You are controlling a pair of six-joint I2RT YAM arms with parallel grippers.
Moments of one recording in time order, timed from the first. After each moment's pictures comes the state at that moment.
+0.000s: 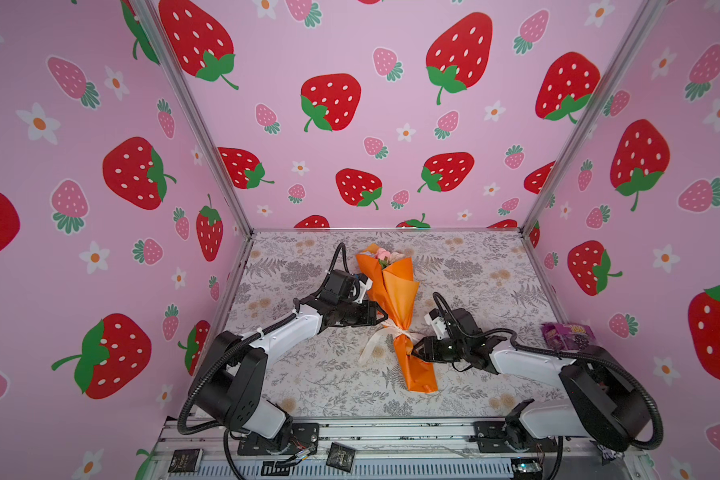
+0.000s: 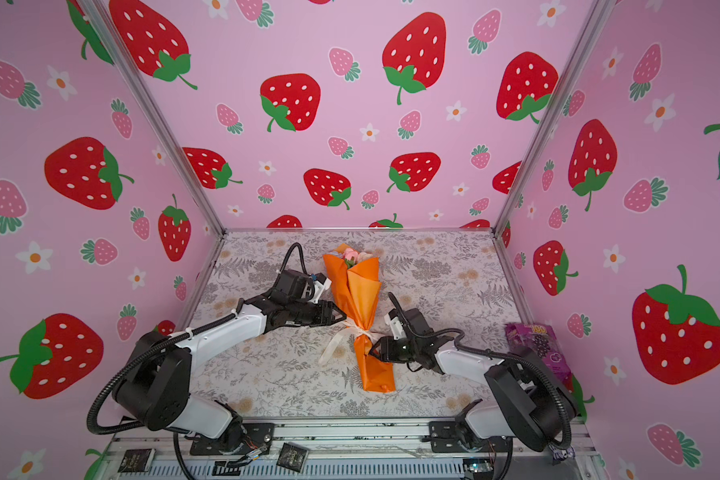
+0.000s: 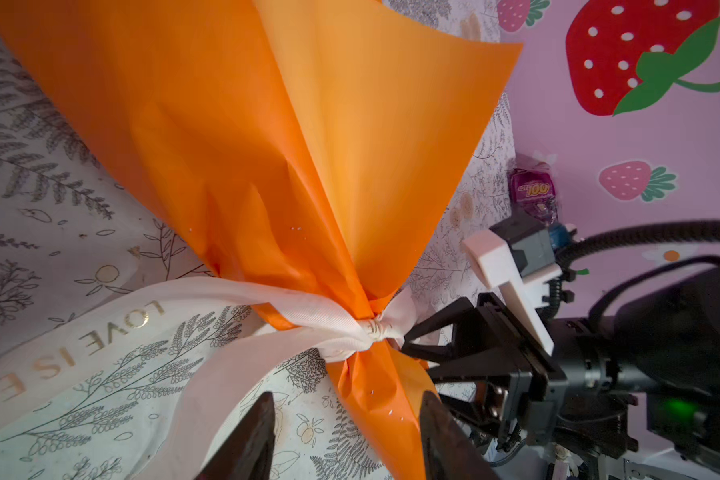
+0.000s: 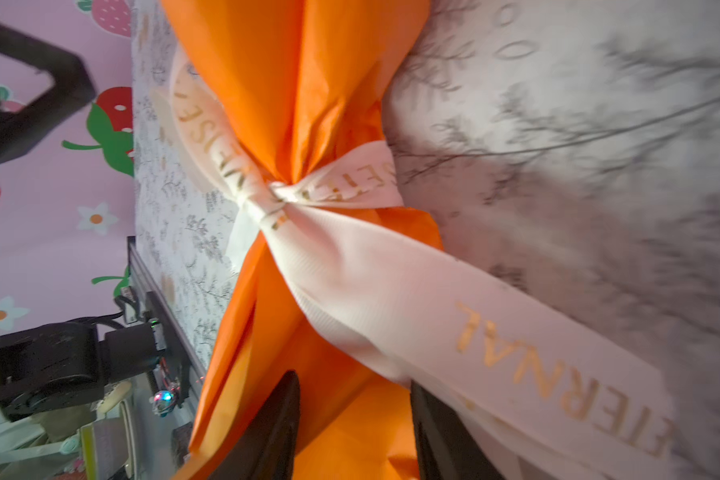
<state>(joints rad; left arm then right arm) -0.49 1.53 0.91 -0.26 0.55 -0.52 0.75 1.37 0.46 0.10 -0.48 0.71</state>
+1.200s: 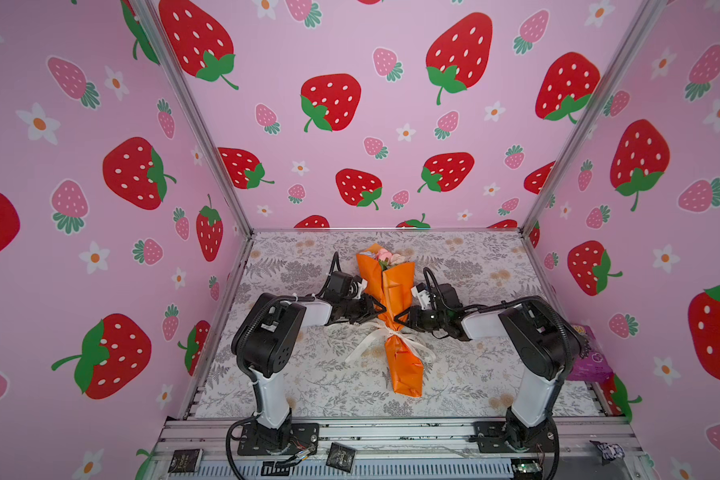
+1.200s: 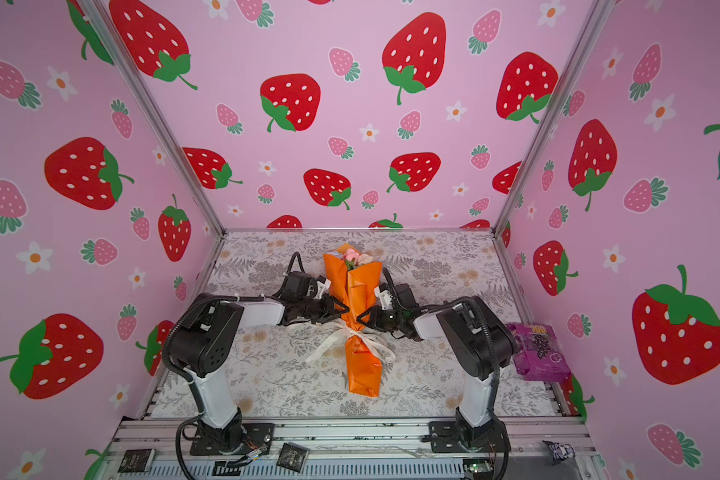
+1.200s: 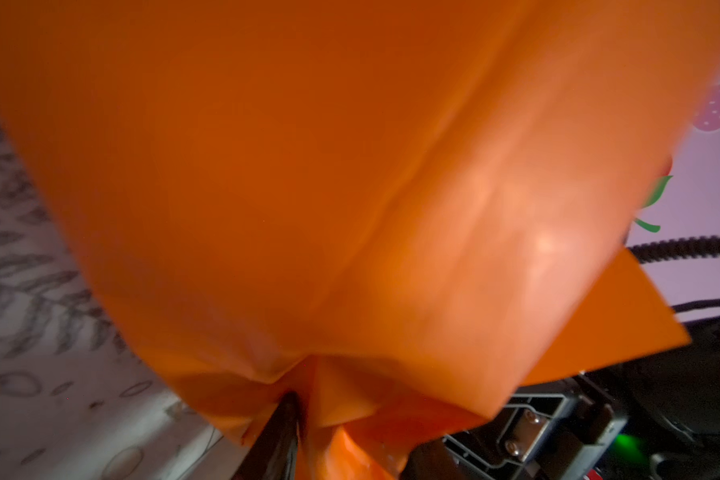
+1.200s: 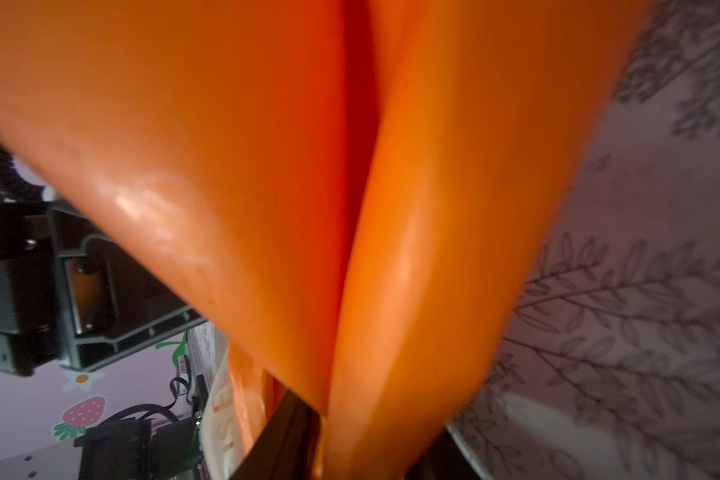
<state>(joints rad) -0.39 1.91 0.94 0.15 0.73 -0.77 0.61 1.86 0.76 0.39 -0.61 0.72</state>
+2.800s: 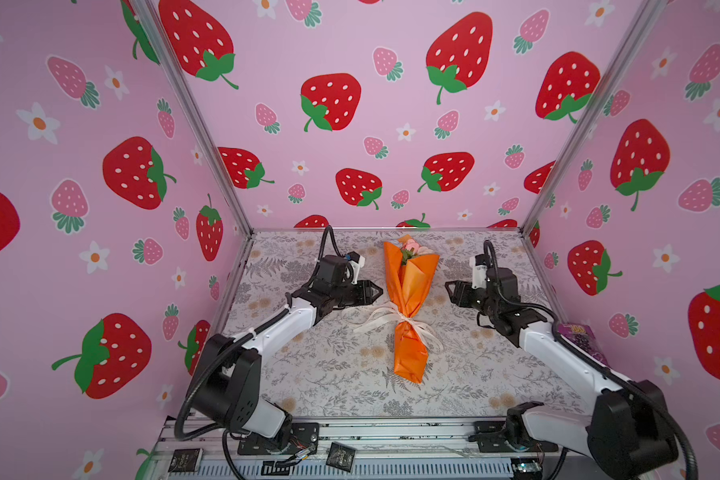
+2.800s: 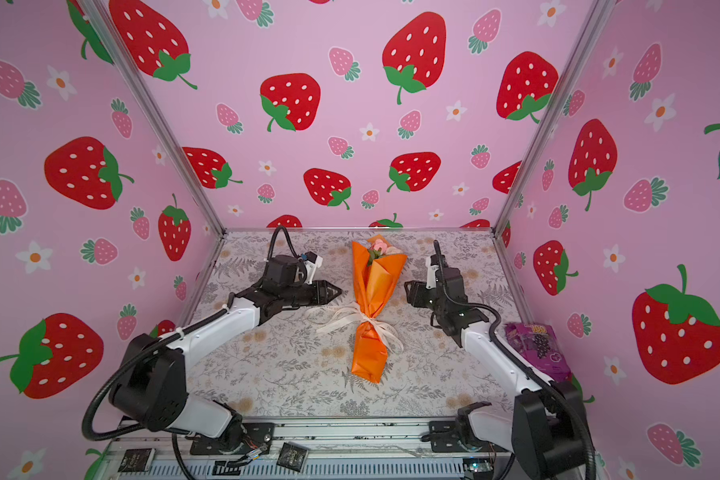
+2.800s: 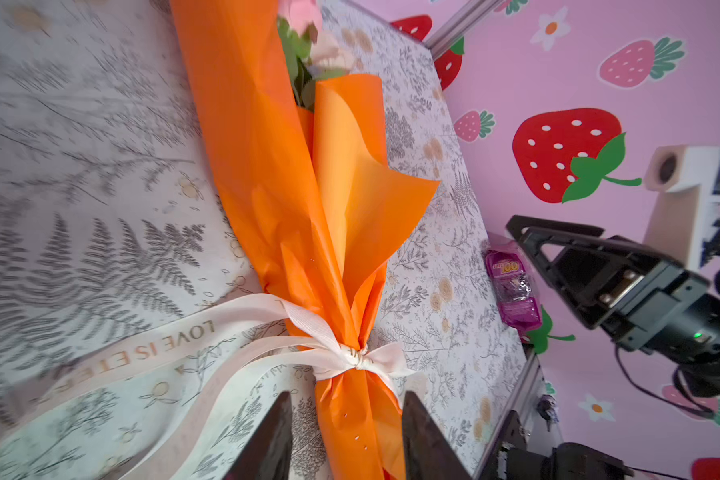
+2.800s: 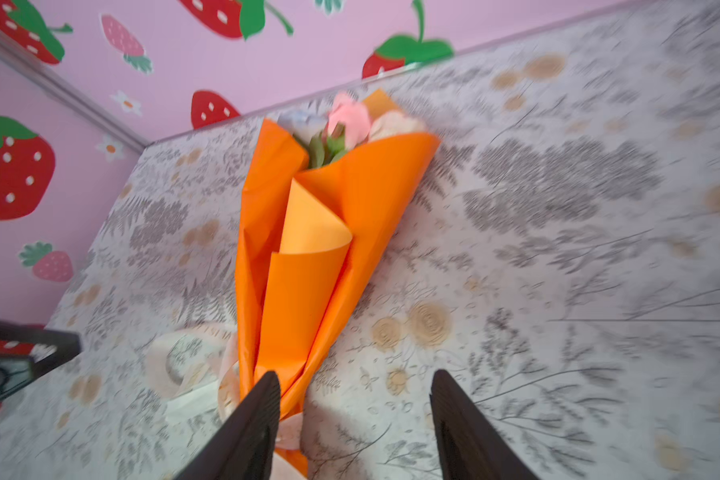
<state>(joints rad) -0.42 1.41 0.96 -0.17 0.45 -0.47 0.37 1.15 0.73 -0.06 -0.06 0.35</state>
